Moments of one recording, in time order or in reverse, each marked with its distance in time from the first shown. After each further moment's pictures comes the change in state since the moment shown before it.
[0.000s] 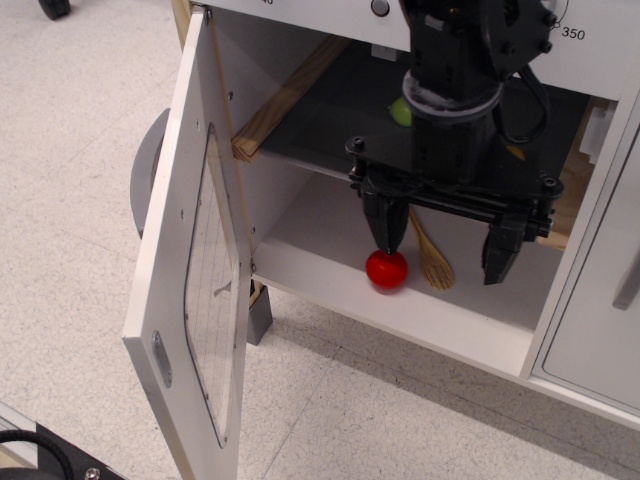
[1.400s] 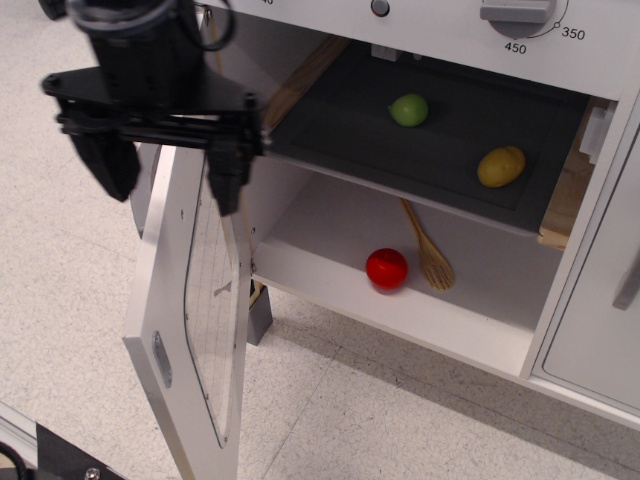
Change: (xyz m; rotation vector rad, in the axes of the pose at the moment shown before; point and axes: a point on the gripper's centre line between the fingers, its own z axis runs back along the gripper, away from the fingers) arm -0.041 0.136 0.054 0.118 -0.033 0.273
